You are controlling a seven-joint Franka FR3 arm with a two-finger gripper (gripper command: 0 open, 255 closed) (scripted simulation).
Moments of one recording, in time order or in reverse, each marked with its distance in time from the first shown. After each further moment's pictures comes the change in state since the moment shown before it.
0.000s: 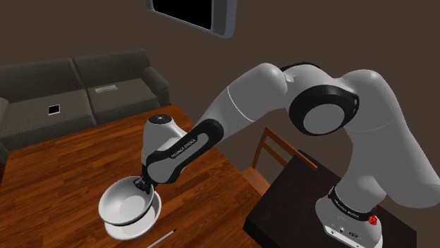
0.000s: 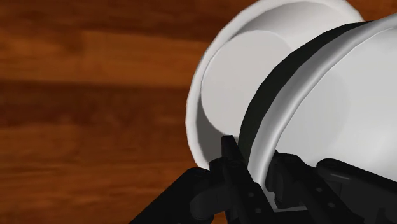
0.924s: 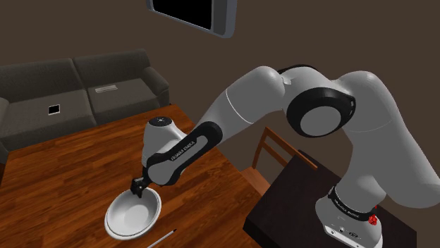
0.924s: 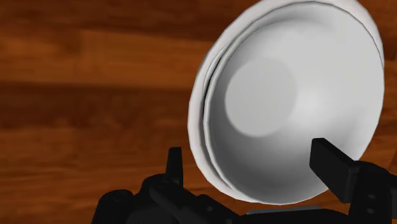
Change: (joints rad) arm -0.002 0.020 0.003 0.009 0.002 0.012 -0.004
